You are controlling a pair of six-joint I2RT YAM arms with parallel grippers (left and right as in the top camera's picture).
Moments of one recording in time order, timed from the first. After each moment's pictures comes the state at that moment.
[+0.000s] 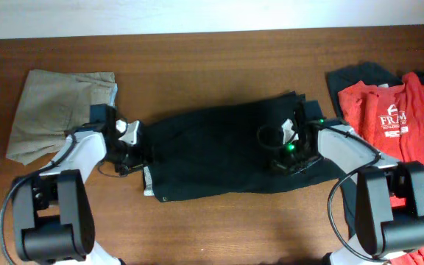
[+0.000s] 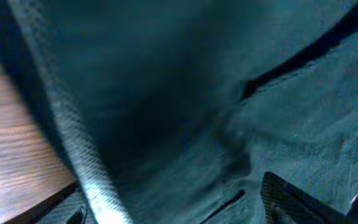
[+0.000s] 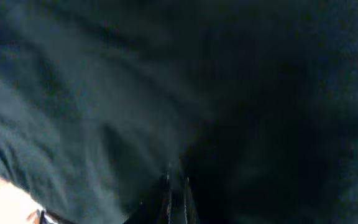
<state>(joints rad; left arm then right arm) 0.06 1.82 1.02 -0.71 0.51 -0.06 0.11 1.77 0.96 -0.70 -0.57 0.40</state>
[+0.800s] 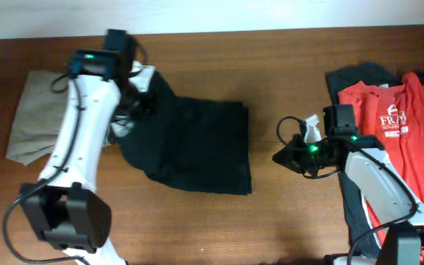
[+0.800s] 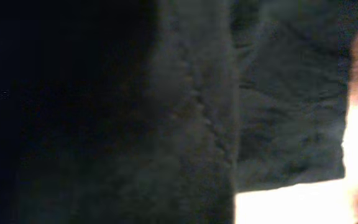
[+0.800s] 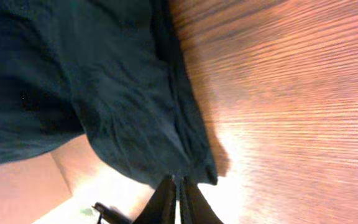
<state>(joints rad) -0.18 1.88 1.84 -1.36 0.12 0.01 -0.02 1.47 0.87 -0.68 -0.68 0.49</state>
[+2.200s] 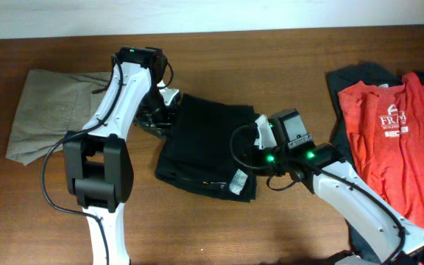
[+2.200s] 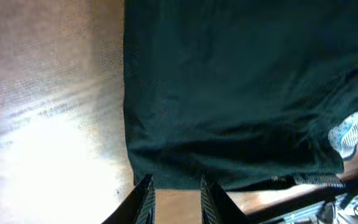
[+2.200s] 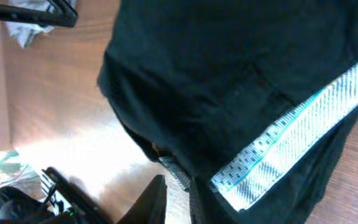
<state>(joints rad) -0.21 2.21 1.96 -1.53 0.22 0.04 0.40 1.39 0.88 -0.52 -0.51 0.49</state>
